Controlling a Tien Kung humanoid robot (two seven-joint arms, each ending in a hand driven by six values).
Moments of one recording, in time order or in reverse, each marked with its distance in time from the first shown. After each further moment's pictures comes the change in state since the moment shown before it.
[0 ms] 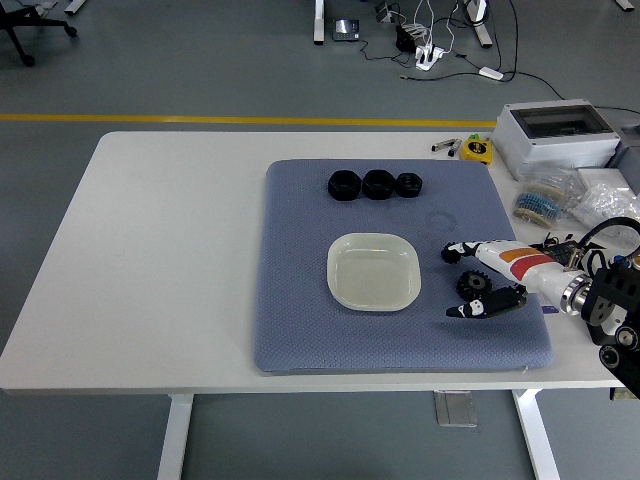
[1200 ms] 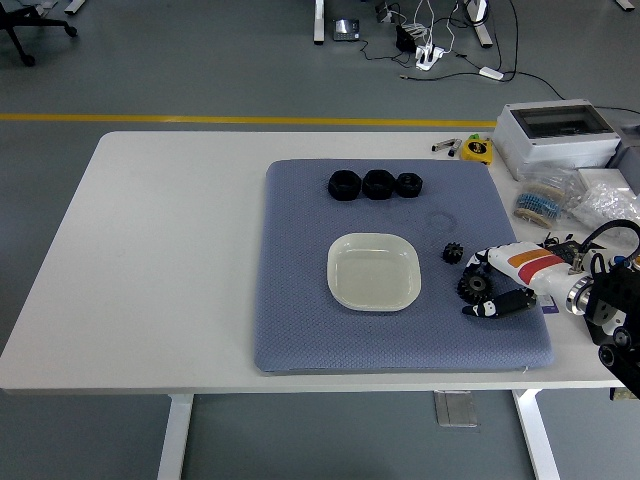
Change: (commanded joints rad) left arm 0.011 0.000 -0.015 -0.001 0.021 -0.003 0.008; right arm 0.065 0.043 -0.068 -0.217 -0.110 -0.114 0.075
